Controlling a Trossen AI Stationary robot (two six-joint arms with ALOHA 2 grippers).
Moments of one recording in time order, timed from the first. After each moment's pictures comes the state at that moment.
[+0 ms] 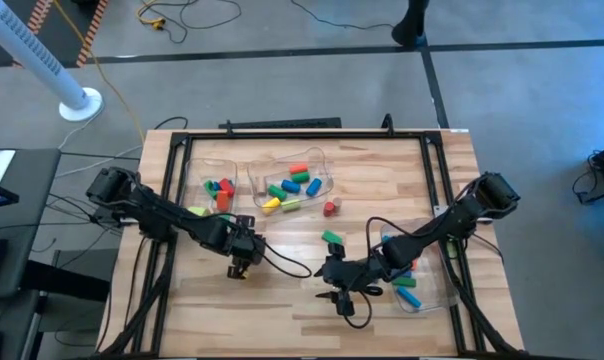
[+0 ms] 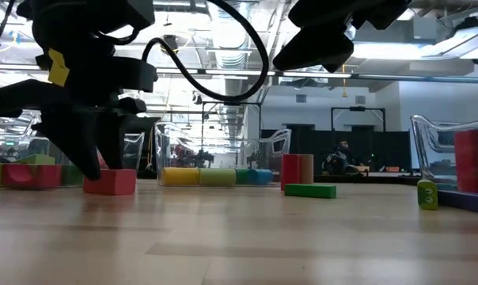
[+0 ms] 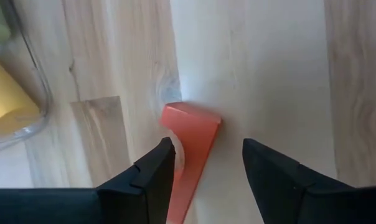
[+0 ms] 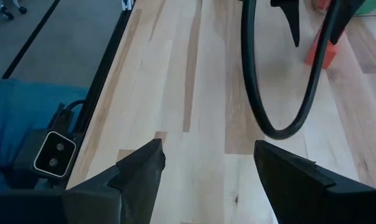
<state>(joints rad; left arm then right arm) -0.32 1.55 0.86 -0.57 -0.26 -0.13 0.49 1.67 1.05 -0.02 0.21 0.36</state>
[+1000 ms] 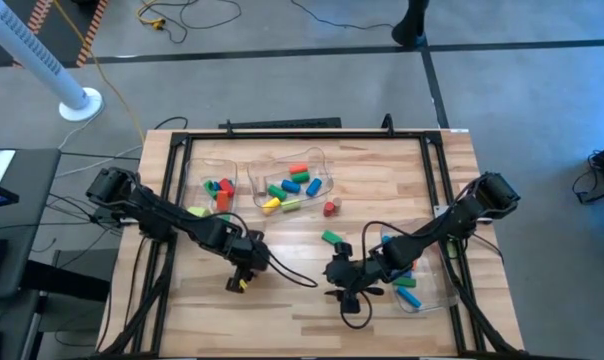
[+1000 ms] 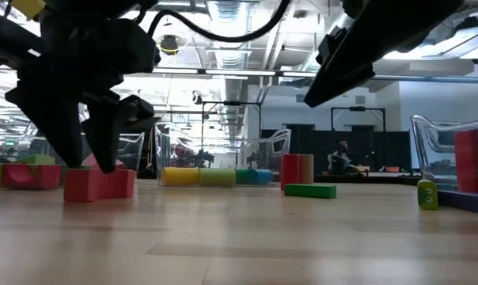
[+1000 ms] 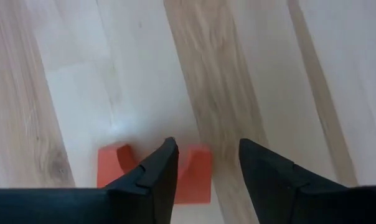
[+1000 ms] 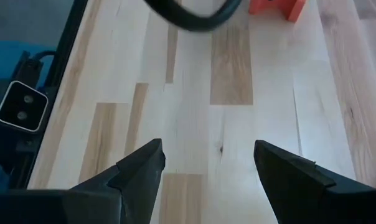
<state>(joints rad) -0.33 1.55 0.86 -0.40 0.05 -0.09 0.49 1.67 1.05 -0.19 0.21 0.39</state>
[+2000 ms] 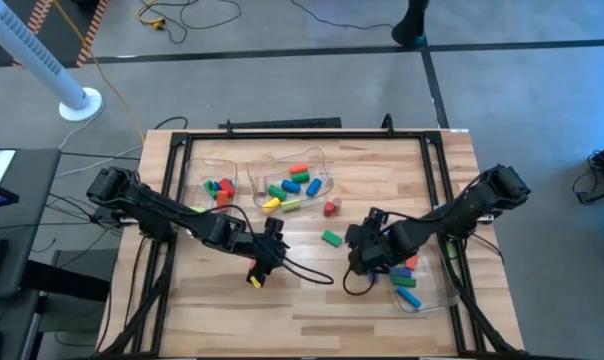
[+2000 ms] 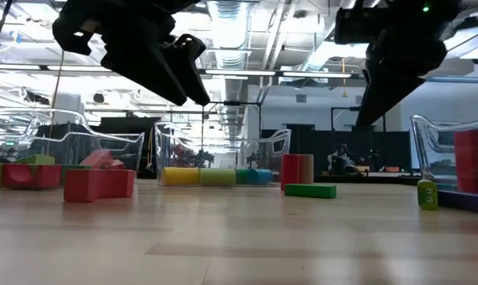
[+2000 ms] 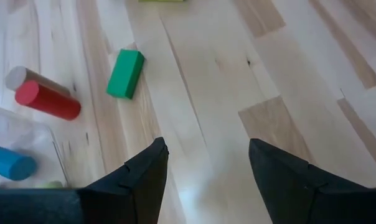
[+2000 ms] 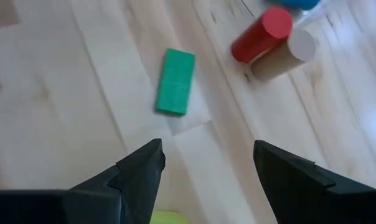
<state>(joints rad) -0.31 1.54 1.01 -0.27 -0.22 0.17 0.41 1.56 1.05 -0.81 0.53 0.69</state>
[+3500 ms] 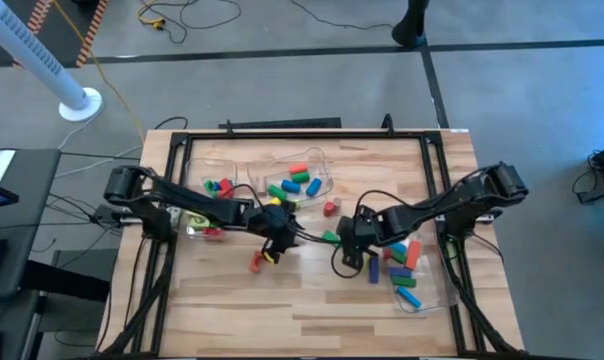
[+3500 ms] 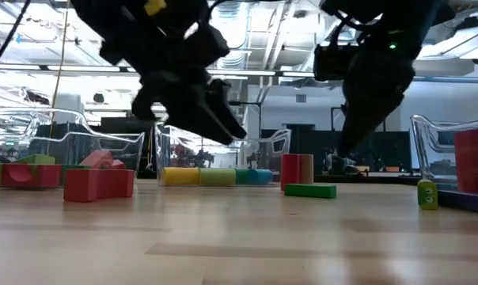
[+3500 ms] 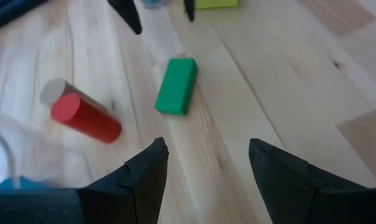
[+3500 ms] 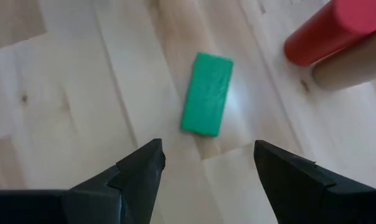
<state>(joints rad) -0.08 1.65 0.88 0.12 -0.05 0.40 0.24 1.56 0.92 -0.49 0.24 0.53</state>
